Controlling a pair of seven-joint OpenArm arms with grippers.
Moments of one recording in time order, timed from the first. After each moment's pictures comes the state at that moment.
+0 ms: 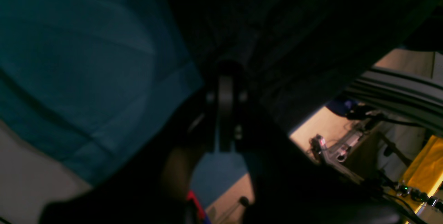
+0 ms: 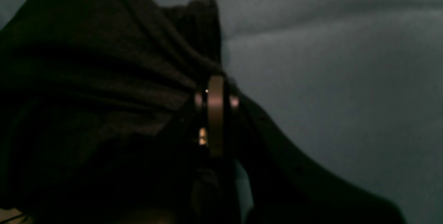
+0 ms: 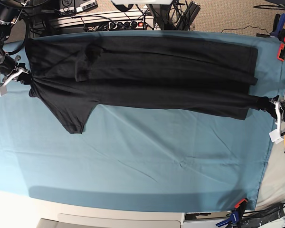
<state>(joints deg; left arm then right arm) -28.6 -52.7 25.7 56.9 -83.5 -43.1 81.0 -9.3 35.9 36.0 67.7 50.7 40.0 -56.6</state>
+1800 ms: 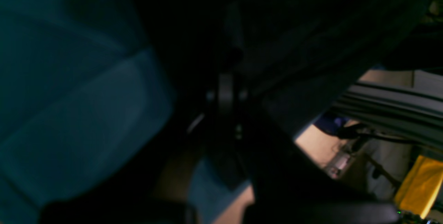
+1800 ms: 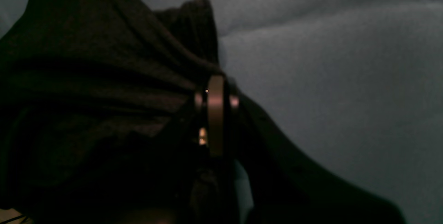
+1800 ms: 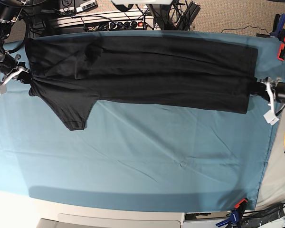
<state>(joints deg) -9.1 -48.4 9.4 65.8 -78.2 -43.3 71.7 -9.8 35.9 36.0 67.7 50.7 40.0 -55.3</state>
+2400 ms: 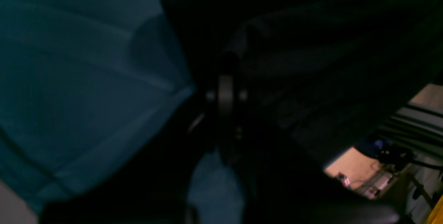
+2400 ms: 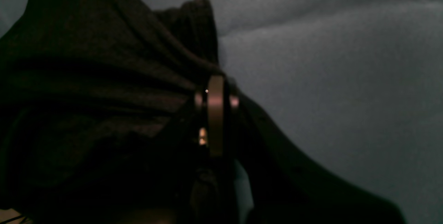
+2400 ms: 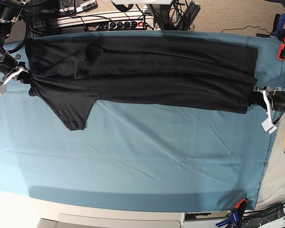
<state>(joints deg) -13.0 -46.4 9.3 65.8 -66.5 -41.6 67.6 -9.9 35.9 36.0 67.7 50.4 40.0 -55.2</state>
